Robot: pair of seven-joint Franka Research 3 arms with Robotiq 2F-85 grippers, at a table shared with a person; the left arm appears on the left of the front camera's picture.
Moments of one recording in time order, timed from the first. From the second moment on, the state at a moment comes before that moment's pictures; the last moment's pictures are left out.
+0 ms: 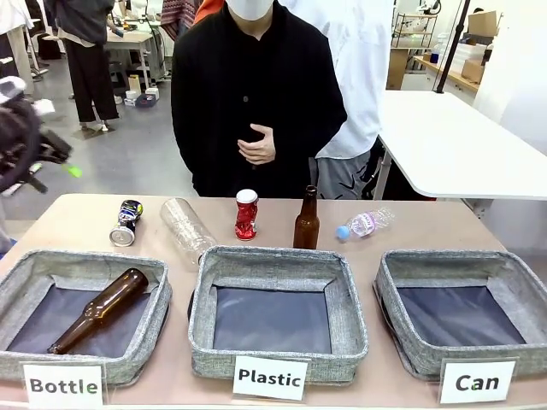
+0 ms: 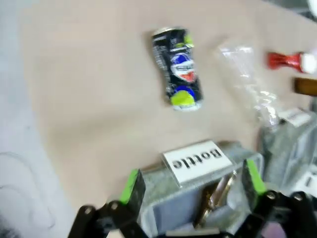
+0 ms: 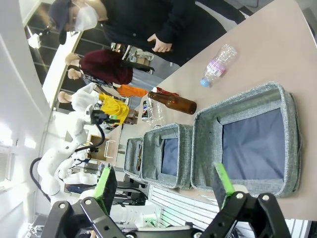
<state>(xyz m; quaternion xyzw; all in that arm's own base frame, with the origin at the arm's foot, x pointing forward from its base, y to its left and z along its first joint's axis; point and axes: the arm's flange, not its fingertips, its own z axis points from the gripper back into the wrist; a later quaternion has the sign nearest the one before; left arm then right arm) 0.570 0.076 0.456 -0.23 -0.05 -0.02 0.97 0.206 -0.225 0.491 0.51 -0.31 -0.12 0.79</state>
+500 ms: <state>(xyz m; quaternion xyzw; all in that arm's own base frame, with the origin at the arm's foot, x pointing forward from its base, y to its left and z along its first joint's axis) 0.636 0.000 0.383 -0.10 0.04 -0.02 0.99 0.206 -0.226 0.491 0.51 -0.31 -0.12 0.79</state>
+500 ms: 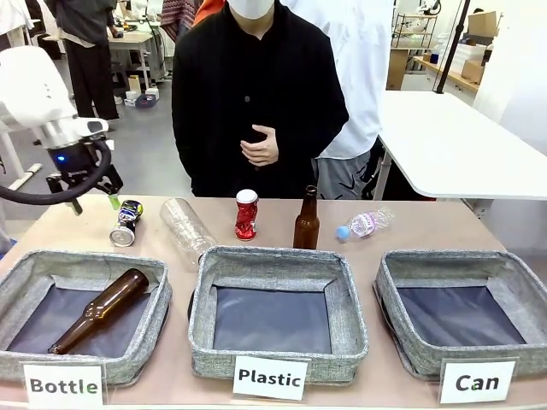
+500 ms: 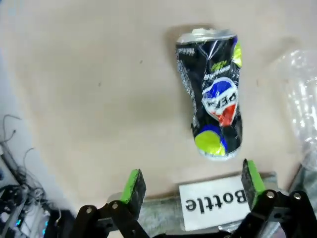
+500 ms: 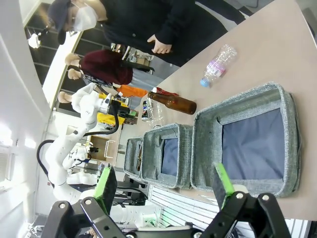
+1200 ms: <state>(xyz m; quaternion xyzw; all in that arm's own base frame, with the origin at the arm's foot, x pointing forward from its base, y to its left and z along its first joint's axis) 0.660 -0.051 0.343 -0.07 0.01 -0.02 1.00 0.206 -0.226 0.491 0.51 -0.31 -0.12 0.79</state>
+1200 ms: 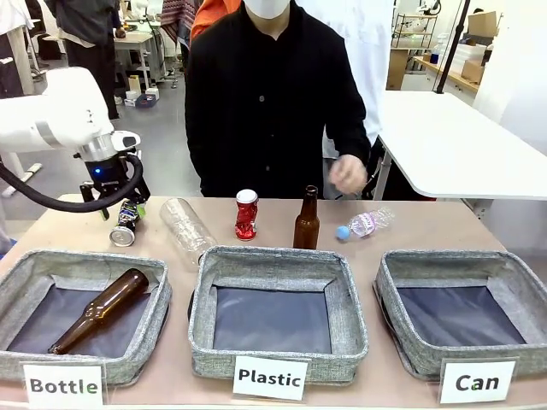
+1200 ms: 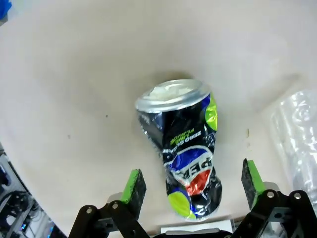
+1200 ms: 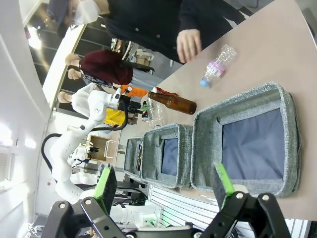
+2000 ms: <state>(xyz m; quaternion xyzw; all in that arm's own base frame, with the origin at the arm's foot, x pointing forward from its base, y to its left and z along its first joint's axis) 0.662 -0.056 0.313 -0.05 0.02 -0.02 1.00 0.206 -0.226 0.491 0.51 -0.31 -0.12 0.79</state>
